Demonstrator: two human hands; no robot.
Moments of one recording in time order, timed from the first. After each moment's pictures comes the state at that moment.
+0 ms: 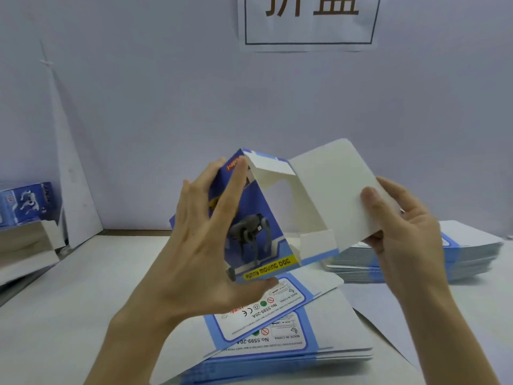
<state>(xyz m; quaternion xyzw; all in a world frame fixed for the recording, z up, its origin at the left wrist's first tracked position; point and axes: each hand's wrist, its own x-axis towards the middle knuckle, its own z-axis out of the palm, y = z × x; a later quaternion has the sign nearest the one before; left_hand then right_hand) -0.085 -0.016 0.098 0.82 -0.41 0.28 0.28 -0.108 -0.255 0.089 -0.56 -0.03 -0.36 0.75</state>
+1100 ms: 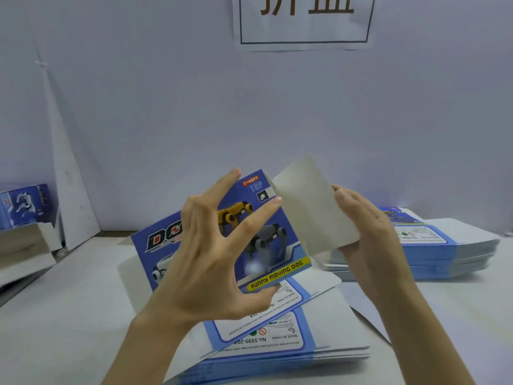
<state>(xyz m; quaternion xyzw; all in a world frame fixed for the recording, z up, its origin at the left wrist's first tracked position) -0.067 -0.025 0.071 0.78 -0.42 0.43 0.20 -0.107 -0.232 0.088 -0.60 -0.06 -0.23 0.76</state>
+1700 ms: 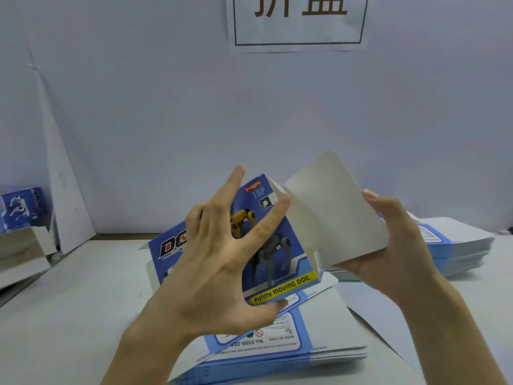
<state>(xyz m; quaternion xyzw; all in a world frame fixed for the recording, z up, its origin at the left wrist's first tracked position) -0.084 -0.031 0.080 0.82 -0.41 0.37 0.14 -0.114 -0.263 0.092 -0.51 -0.11 -0.06 0.85</state>
